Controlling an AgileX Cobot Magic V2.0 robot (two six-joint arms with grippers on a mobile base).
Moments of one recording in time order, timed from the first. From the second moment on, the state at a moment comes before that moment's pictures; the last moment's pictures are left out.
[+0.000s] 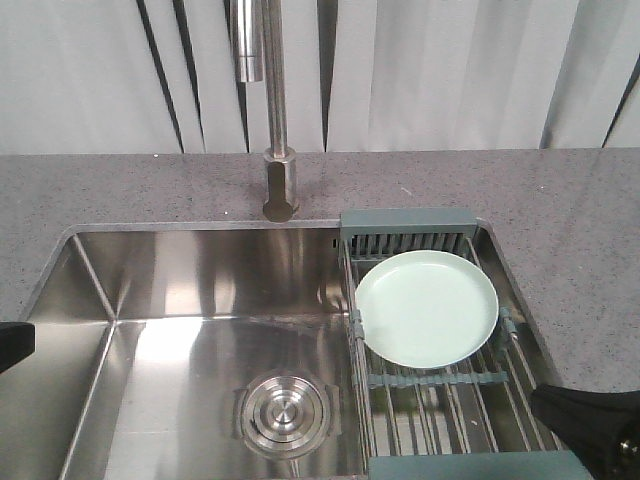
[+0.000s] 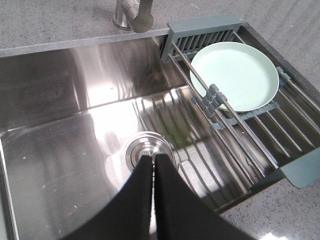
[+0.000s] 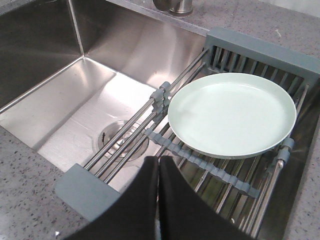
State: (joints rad) left arm -0.06 0.67 -0.69 -0.61 0.81 0.45; right arm 0.20 0.55 -0.39 0.70 0.55 -0.81
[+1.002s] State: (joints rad) left arm -0.06 0.01 0.02 -0.17 0.26 0.14; right arm 0.20 0.55 -0.39 0.70 0.55 -0.81
